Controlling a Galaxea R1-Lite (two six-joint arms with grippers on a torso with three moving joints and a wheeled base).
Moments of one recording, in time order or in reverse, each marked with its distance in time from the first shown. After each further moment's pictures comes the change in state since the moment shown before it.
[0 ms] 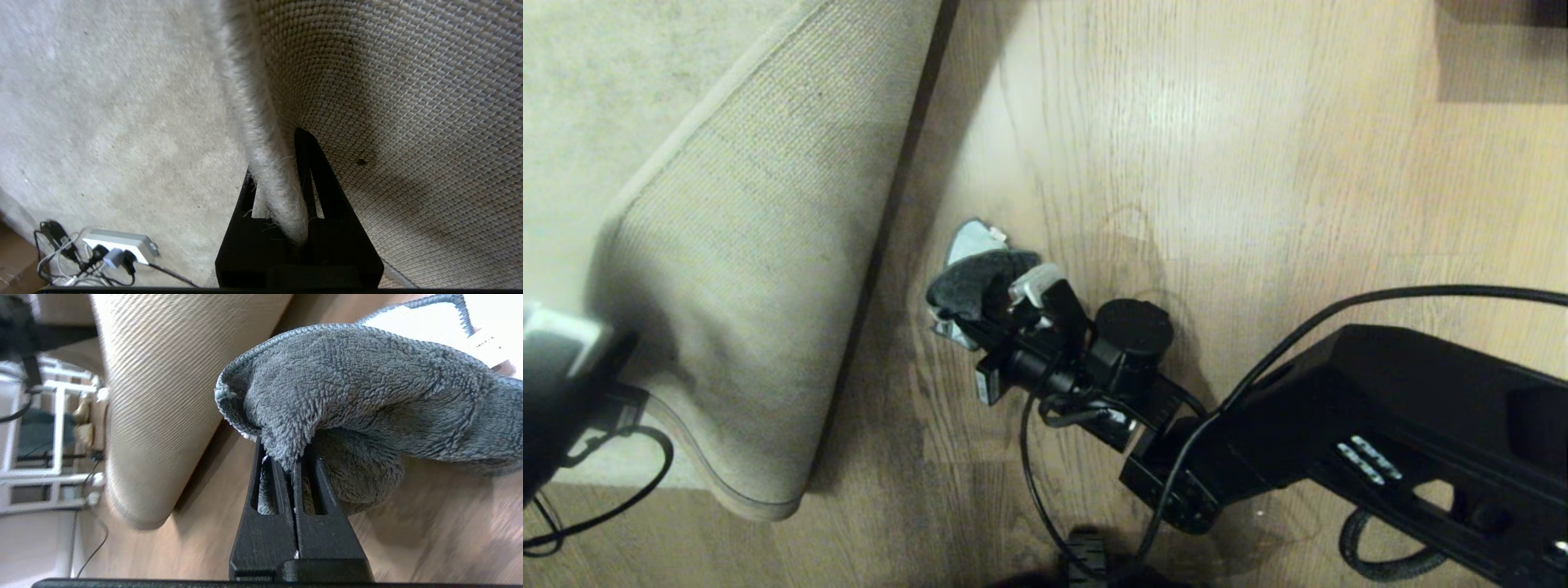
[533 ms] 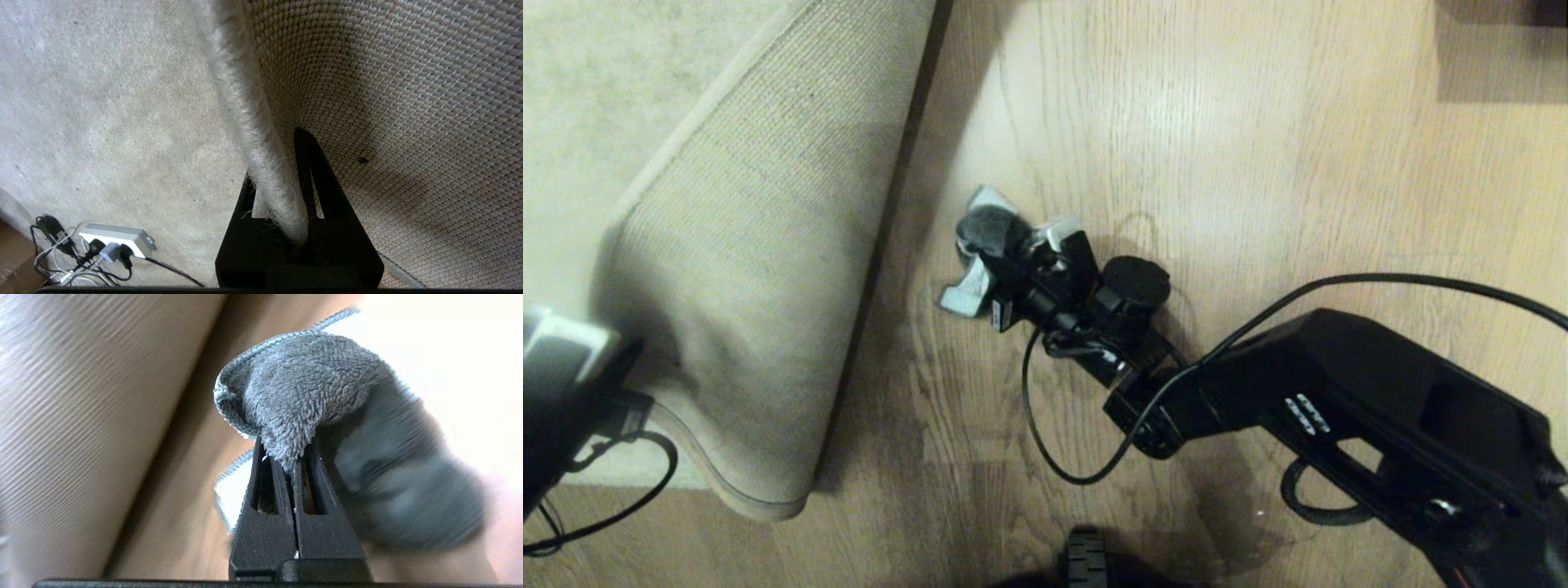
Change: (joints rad) left arm -0.002 0.015 0.015 0.002 0.009 0.006; right arm -0.104 0.129 -0.324 0.031 -0.018 0.002
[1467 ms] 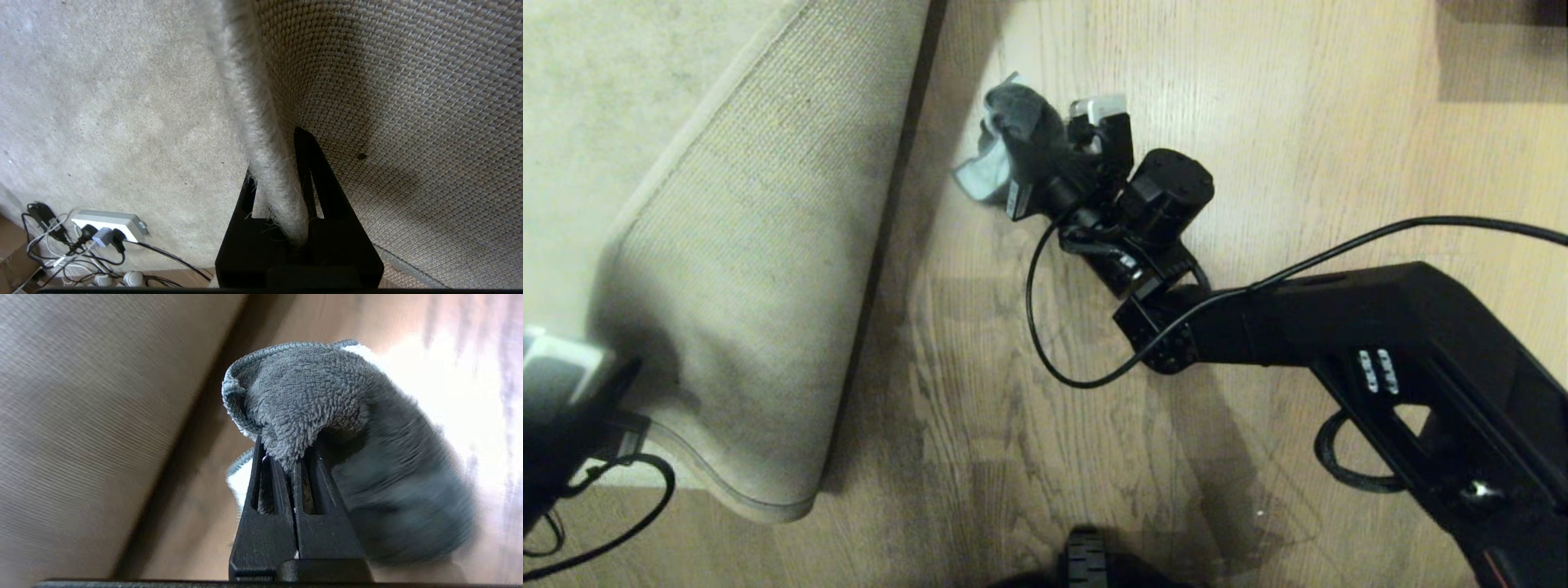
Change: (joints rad) left arm 0.004 -0.038 0.075 0.002 0.000 -0.009; right arm -0.025 -0.059 -0.297 0.155 -0.058 -0.004
